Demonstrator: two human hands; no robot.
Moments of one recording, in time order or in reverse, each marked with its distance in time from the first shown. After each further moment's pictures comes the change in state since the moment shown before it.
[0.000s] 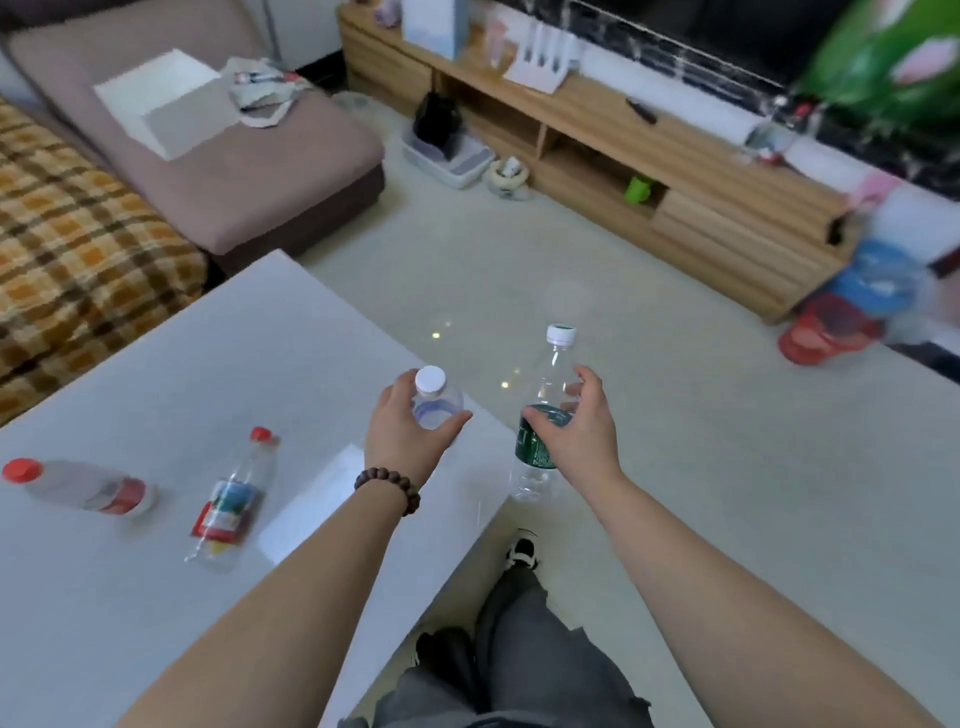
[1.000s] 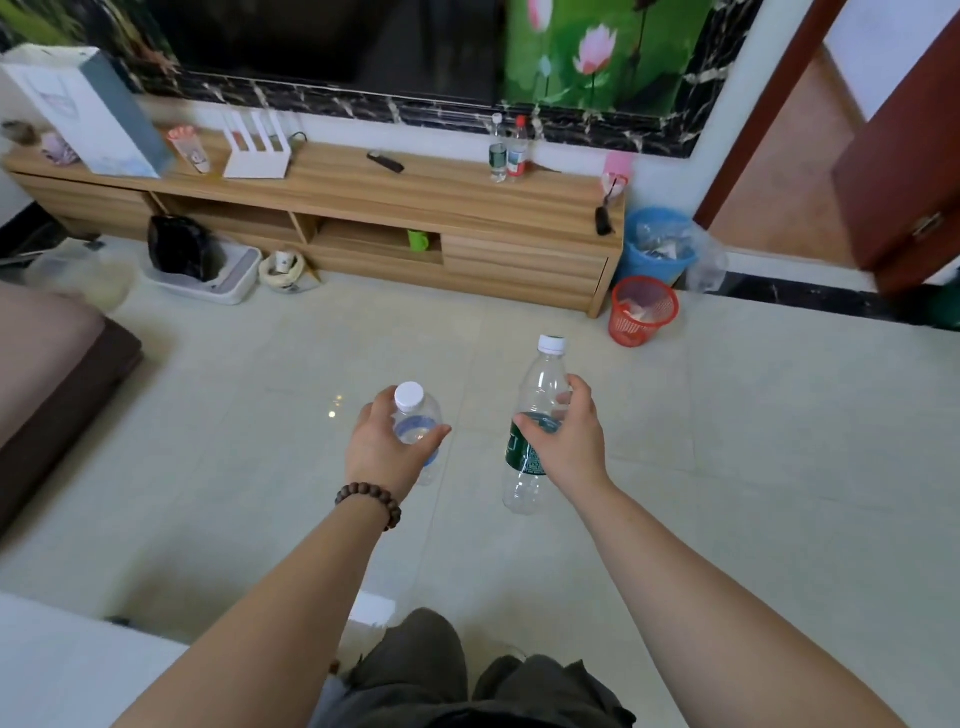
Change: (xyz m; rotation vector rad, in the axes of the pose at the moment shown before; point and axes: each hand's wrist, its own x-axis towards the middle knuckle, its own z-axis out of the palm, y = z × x) left_hand 0.163 0.286 0.378 0.146 -0.277 0.254; right_hand 0.295 0.145 -0.321 0.157 0.379 0.206
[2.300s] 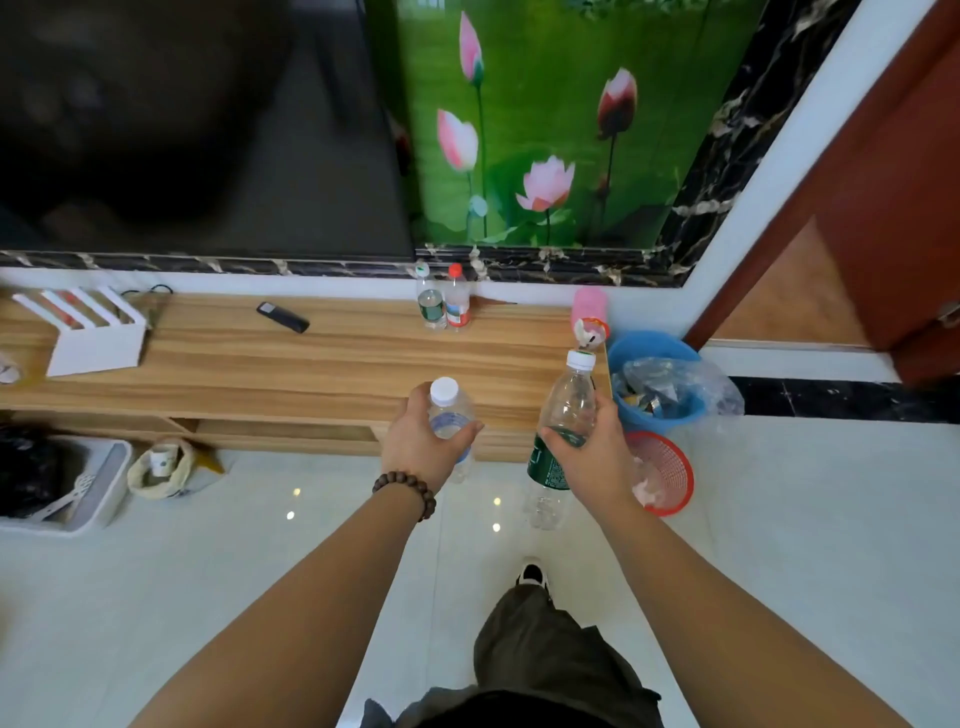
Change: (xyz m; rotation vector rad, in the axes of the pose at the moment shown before) left_hand 0.629 0.263 0.239 0.045 -0.216 0.121; right_hand 0.659 -0.101 -0.004 0.035 0.166 0.102
